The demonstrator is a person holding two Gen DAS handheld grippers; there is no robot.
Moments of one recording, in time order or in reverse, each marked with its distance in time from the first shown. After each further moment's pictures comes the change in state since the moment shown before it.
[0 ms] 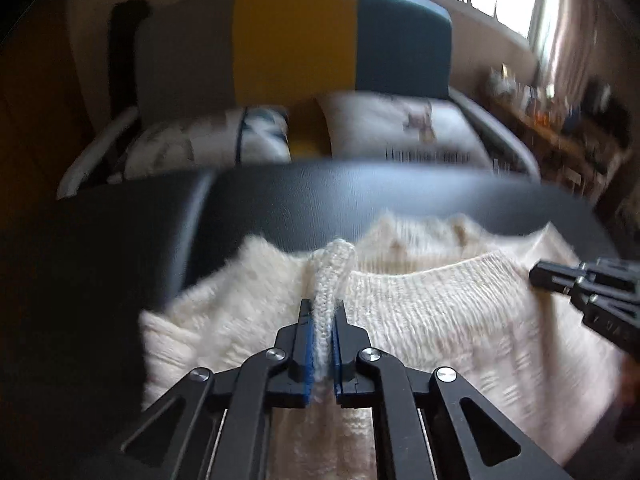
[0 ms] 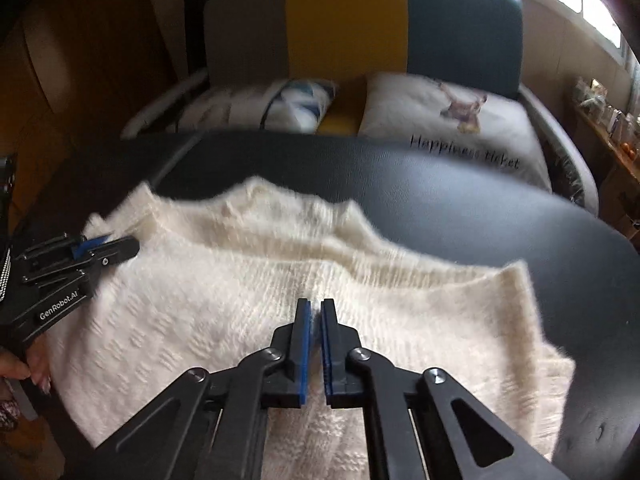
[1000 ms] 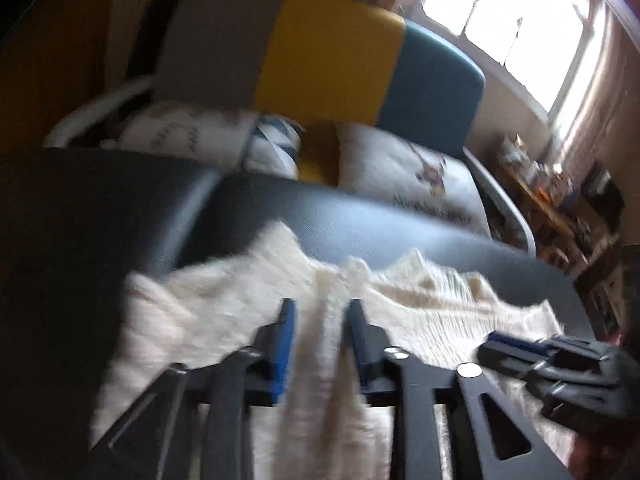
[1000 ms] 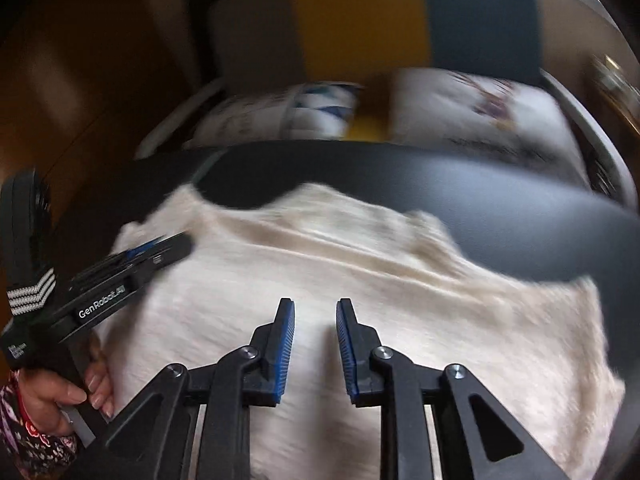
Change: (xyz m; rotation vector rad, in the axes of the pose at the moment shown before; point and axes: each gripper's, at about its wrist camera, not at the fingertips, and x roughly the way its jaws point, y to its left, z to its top) left arm 0.038 0.049 -0.001 -0.232 -0.088 -0.074; right arm 0.053 0.040 0.036 -0.016 0.055 0.141
